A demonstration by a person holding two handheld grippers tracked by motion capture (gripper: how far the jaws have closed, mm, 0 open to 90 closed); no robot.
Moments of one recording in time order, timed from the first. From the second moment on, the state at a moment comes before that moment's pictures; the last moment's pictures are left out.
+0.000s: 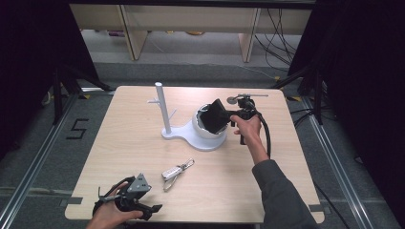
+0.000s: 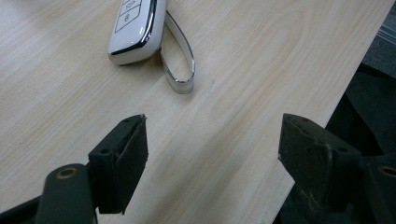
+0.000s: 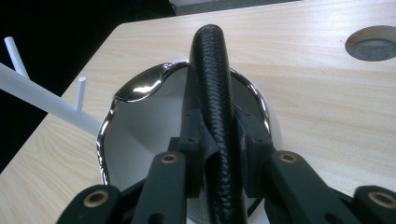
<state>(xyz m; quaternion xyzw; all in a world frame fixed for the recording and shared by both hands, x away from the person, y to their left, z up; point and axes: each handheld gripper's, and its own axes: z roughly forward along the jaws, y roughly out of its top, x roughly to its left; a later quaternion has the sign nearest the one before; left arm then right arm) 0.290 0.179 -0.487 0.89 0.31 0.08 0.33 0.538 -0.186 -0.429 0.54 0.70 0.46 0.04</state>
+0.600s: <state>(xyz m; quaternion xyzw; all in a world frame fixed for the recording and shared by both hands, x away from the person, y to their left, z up) 0.291 0.180 -0.486 0.89 0.31 0.08 0.33 0.517 -0.225 -0.412 0.56 0.70 0.44 0.10</state>
